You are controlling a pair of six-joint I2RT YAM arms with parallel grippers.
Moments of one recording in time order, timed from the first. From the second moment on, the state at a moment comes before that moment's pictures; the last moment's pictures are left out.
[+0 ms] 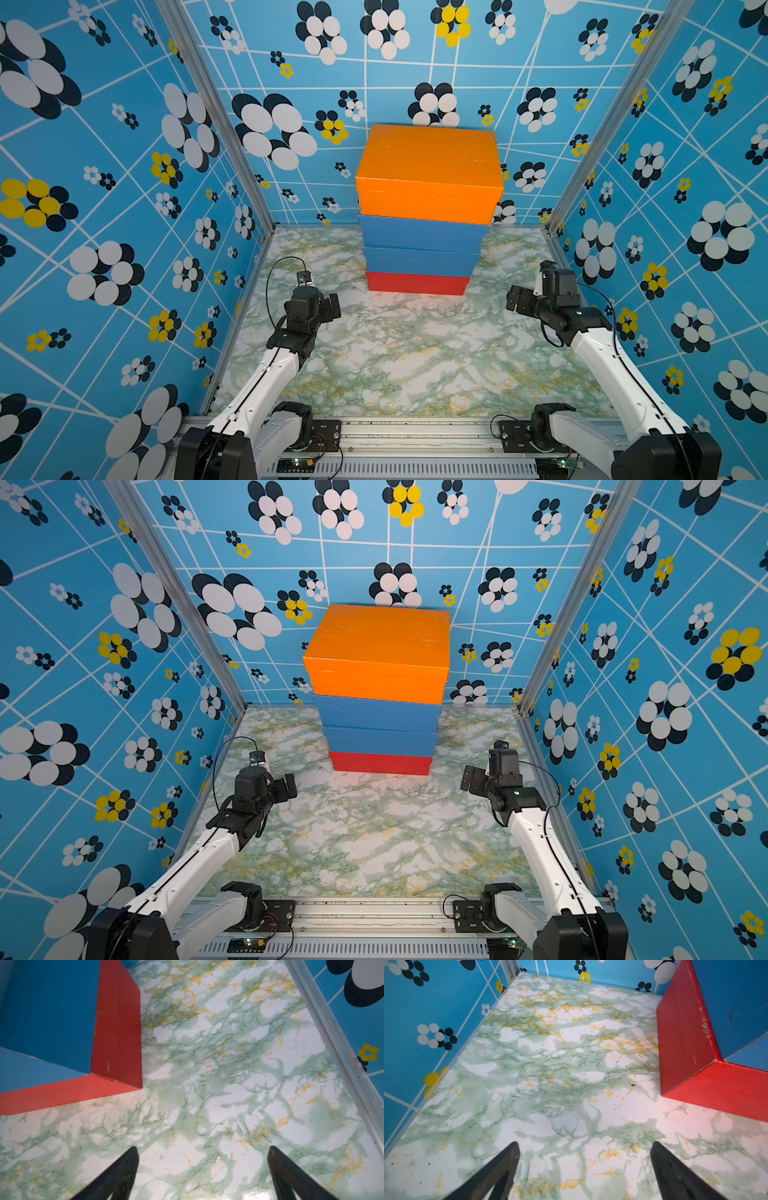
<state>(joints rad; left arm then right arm) -0.17 1.01 0.53 -0.12 -0.24 -0.22 0.06 1.05 0.80 -0.57 0.09 0.26</state>
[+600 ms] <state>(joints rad) -0.28 1.01 0.45 -0.08 -0.45 -0.12 0.07 1.02 0.62 -0.39 0.21 0.21</state>
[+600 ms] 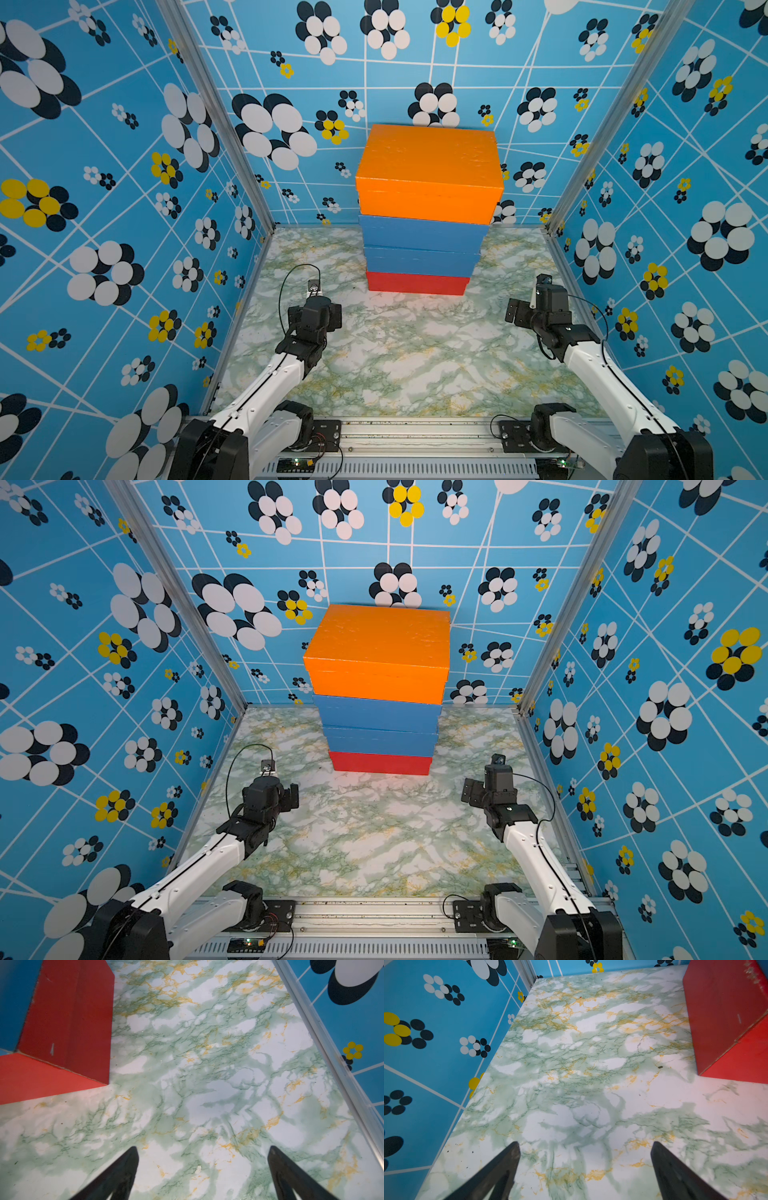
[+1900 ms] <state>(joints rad) -0.31 1.09 0.38 -0.03 -0.49 -0.08 0.18 1.34 0.59 -0.19 0.43 0.18</state>
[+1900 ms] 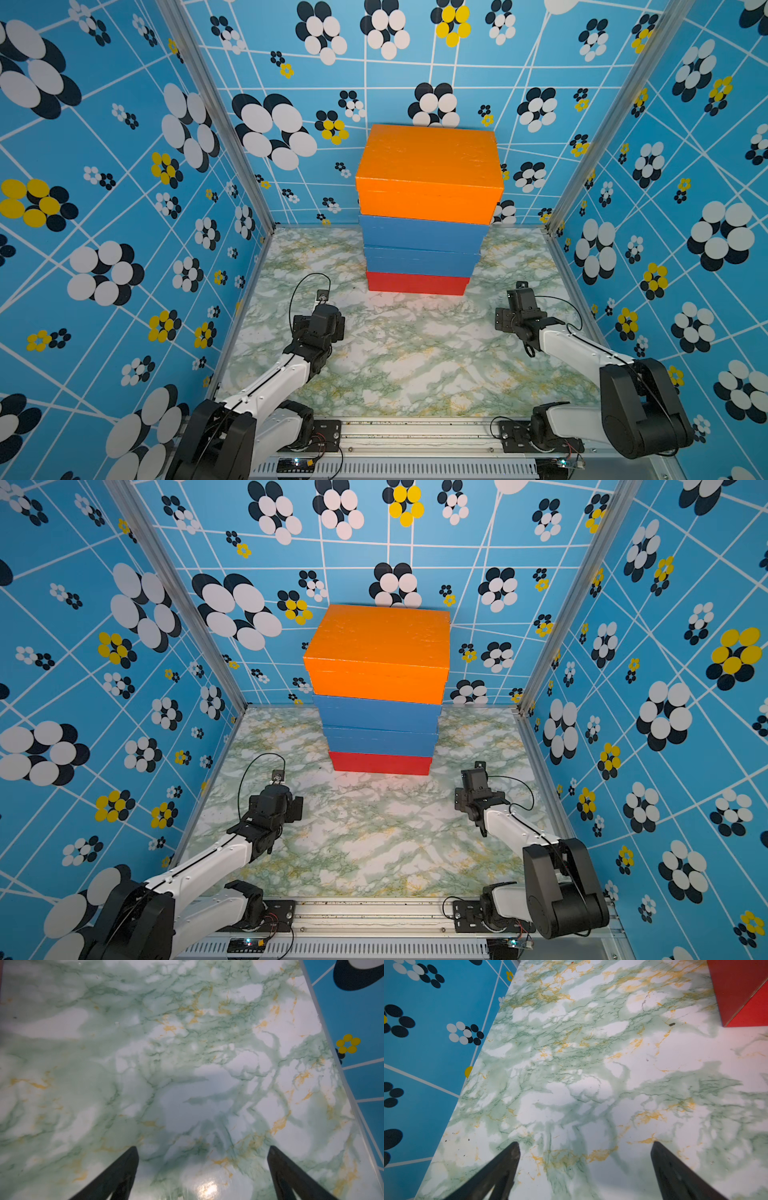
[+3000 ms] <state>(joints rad) -0.18 1.34 0.36 0.64 -0.34 0.04 0.18 1.55 0.67 0.27 0.50 0.01</state>
